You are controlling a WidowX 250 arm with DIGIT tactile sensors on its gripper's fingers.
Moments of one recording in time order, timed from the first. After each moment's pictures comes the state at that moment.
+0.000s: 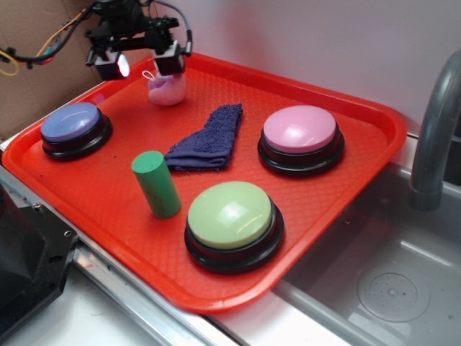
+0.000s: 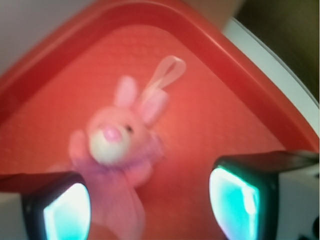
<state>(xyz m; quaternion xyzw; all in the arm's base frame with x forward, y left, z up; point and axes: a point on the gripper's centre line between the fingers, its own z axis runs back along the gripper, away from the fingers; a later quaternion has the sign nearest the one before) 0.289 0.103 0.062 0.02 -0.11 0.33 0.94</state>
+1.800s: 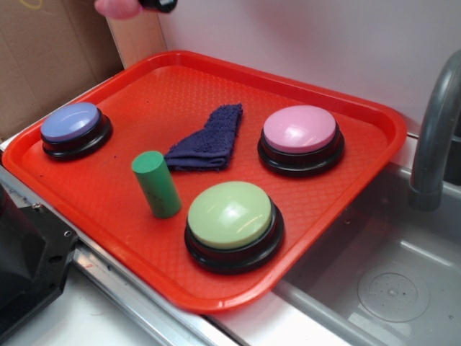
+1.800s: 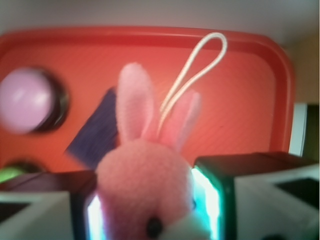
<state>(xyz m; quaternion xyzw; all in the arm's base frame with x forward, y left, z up) 0.255 0.025 0.177 -0.03 0.03 -0.09 0.99</state>
